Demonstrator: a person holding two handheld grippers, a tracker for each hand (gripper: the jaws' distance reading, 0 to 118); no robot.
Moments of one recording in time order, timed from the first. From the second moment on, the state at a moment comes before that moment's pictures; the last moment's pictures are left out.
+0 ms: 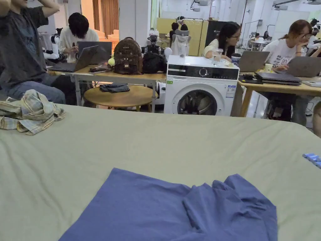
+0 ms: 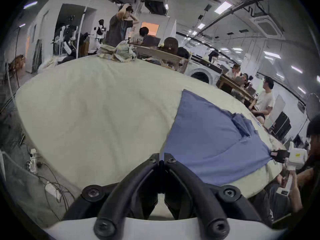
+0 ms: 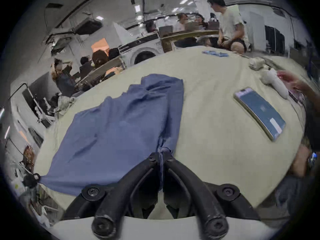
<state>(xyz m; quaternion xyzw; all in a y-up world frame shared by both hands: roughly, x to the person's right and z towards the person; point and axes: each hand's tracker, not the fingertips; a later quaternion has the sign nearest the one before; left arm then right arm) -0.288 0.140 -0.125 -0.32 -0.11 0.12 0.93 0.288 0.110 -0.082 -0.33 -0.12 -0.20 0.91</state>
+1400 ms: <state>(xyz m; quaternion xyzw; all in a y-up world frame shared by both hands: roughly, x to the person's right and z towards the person) -0.141 0.224 -0.324 -0.32 -0.24 -0.03 0.92 0.272 0.184 -0.107 -0.19 -0.05 -0.12 0.97</state>
